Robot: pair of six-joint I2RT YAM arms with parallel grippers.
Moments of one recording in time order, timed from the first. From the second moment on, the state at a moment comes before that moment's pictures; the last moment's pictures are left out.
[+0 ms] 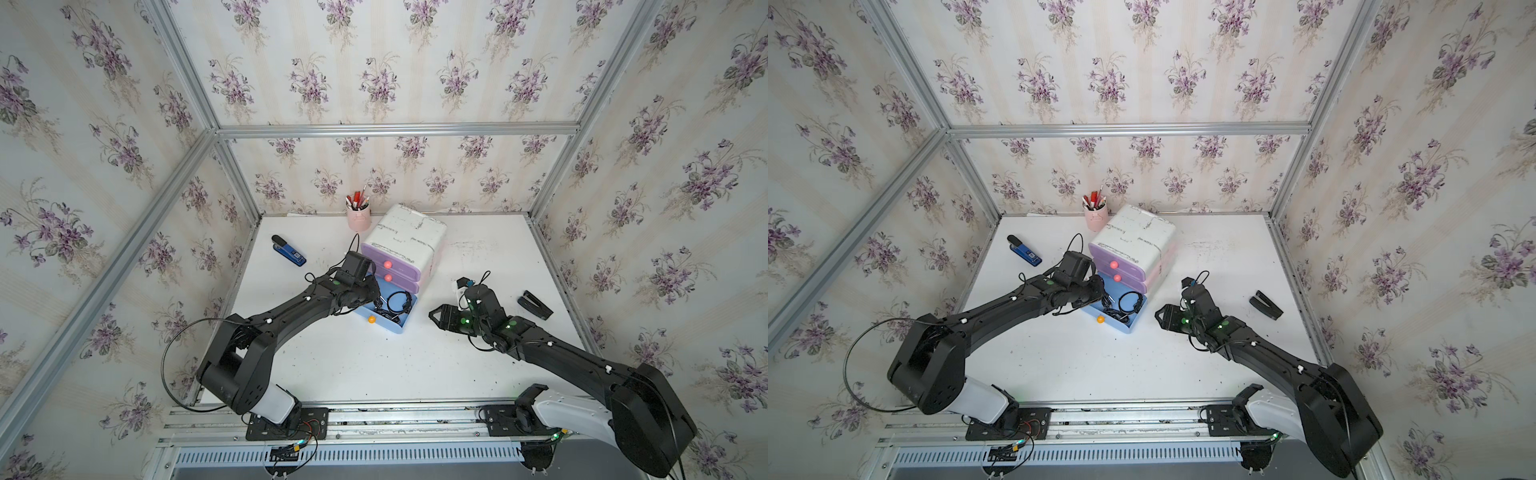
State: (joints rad) left arm -0.53 1.55 0.98 -0.36 0.08 -0.82; right arm 0.60 1.16 0.53 -0.14 -0.22 0.73
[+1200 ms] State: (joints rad) left arm -0.53 1.03 0.84 -0.50 0.08 -0.80; right arm 0.12 1.32 0.81 -0.16 -0.34 0.68
